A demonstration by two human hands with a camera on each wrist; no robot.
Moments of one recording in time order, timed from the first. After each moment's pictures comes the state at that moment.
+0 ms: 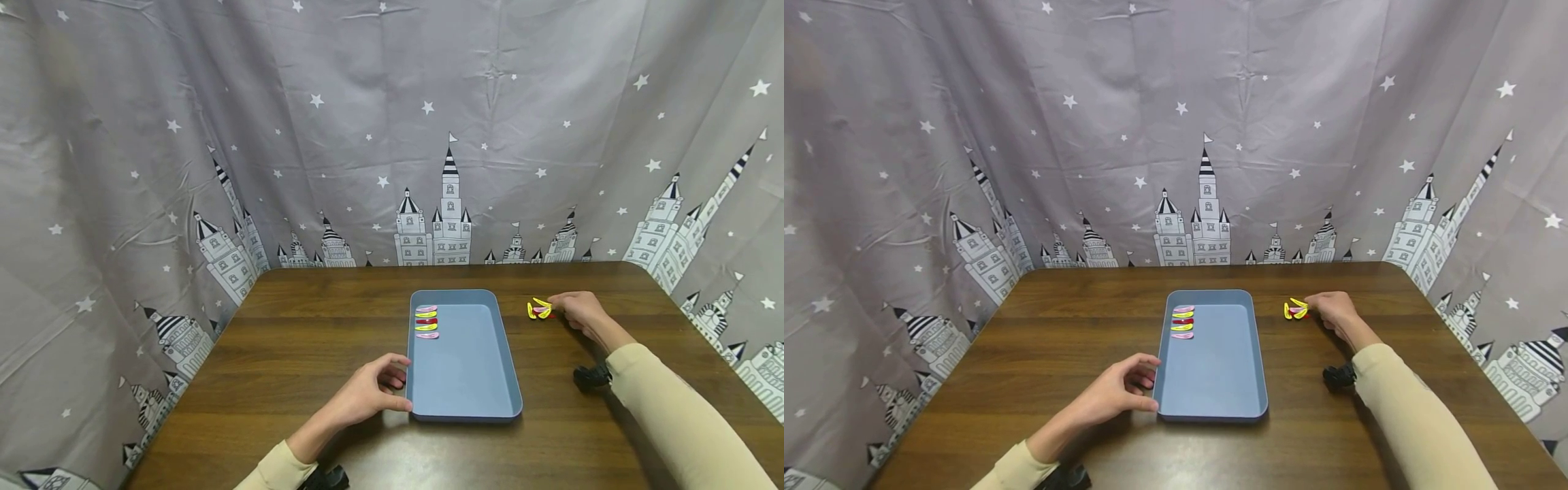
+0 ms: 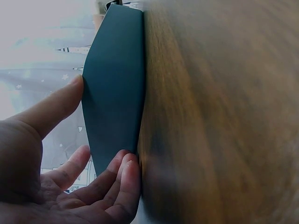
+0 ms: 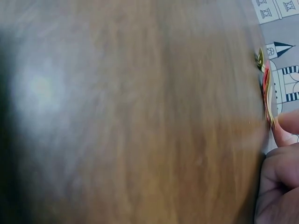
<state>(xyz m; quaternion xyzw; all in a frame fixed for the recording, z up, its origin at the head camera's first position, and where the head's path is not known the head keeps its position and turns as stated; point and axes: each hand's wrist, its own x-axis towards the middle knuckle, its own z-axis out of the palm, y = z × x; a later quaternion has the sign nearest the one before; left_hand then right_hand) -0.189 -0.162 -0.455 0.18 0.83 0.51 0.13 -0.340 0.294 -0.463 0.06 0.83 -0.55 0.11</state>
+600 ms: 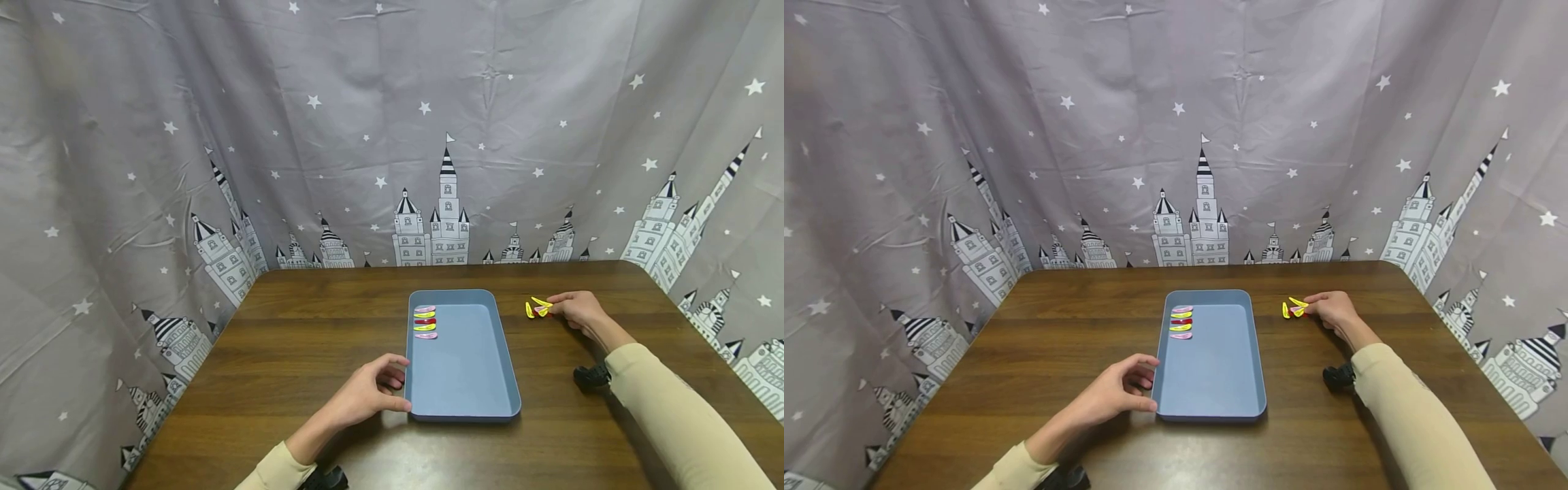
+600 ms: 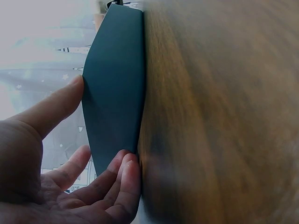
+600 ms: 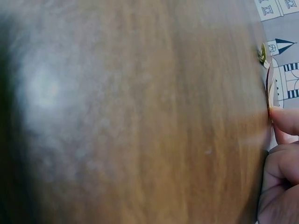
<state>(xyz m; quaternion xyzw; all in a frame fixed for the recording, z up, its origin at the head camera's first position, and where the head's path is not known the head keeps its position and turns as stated) -0.187 -0.162 -0.453 0.17 0.83 0.51 0.13 -0.342 0.297 -0.469 0.05 0.82 -0.56 0.10</state>
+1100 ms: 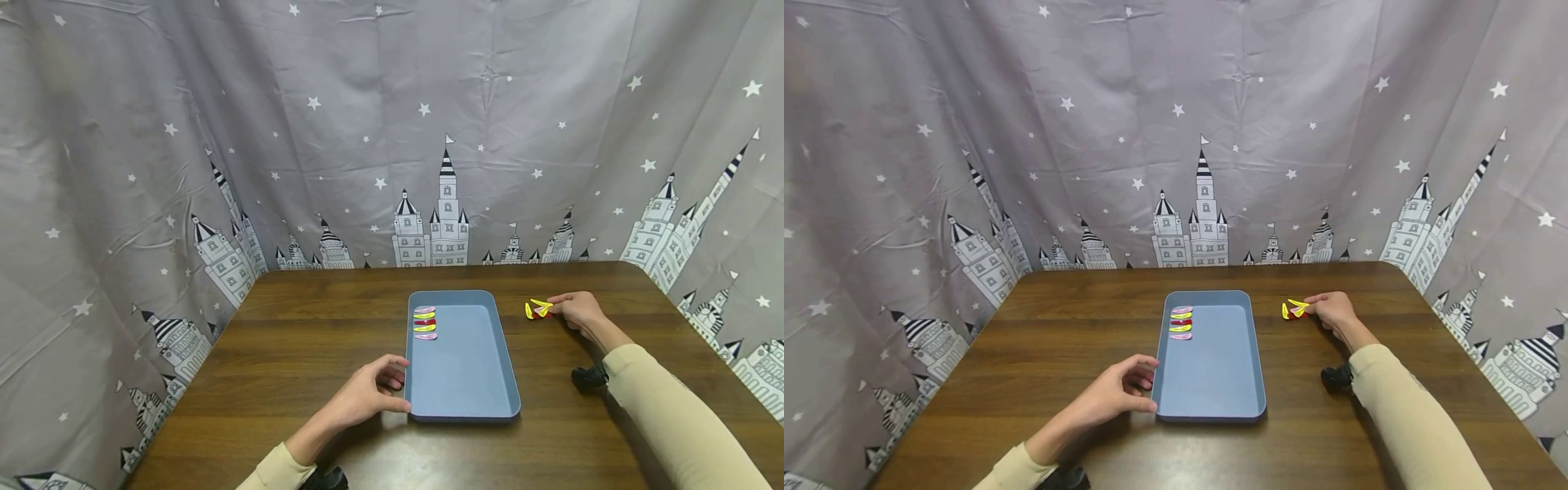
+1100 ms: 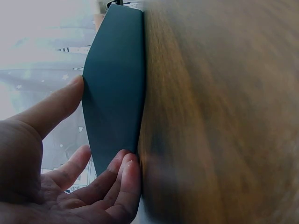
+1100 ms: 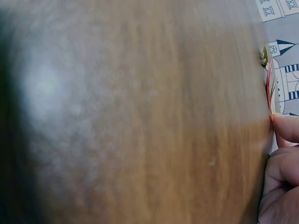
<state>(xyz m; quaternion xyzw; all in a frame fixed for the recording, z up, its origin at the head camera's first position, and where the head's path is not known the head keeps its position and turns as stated) -0.188 -0.162 -0.455 0.17 0.83 0.51 0.13 -0.342 0.294 -0.471 0.06 0.83 -0.55 0.08</state>
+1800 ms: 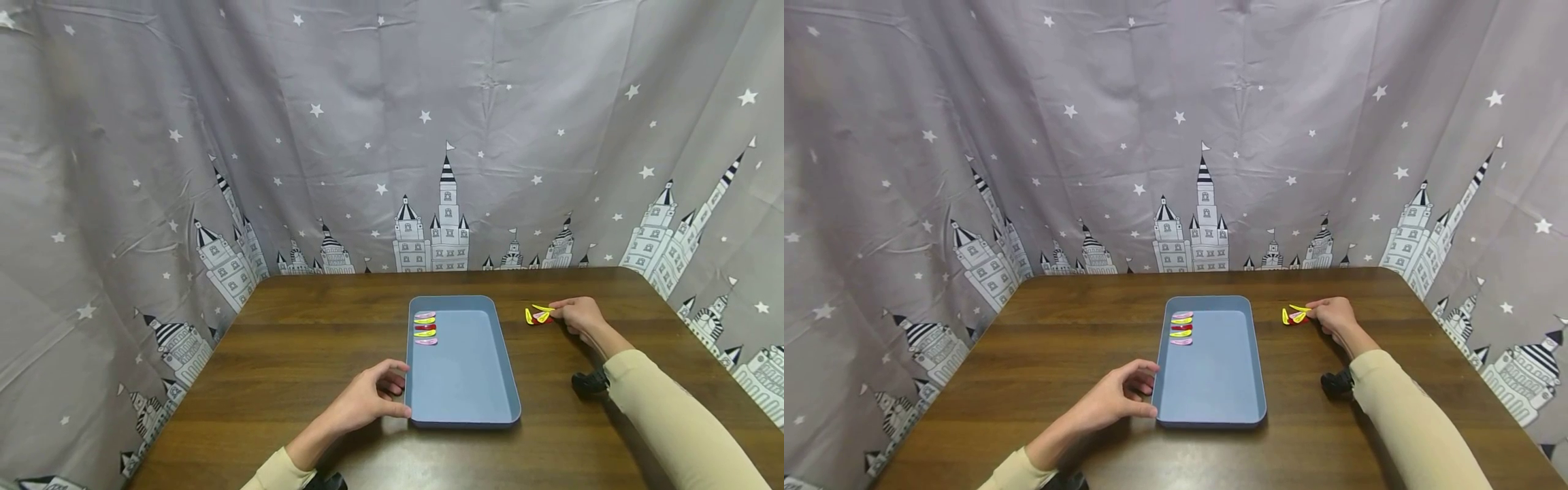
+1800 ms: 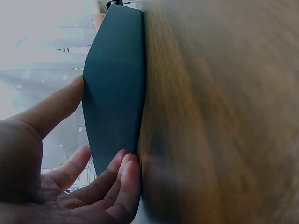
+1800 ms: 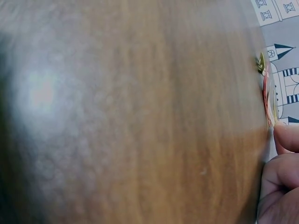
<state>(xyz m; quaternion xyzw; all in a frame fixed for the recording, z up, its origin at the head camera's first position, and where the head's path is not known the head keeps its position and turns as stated) -0.188 -0.162 -0.456 0.18 0.83 0.51 0.13 -0.340 0.294 -0.469 0.07 0.83 -0.55 0.06</state>
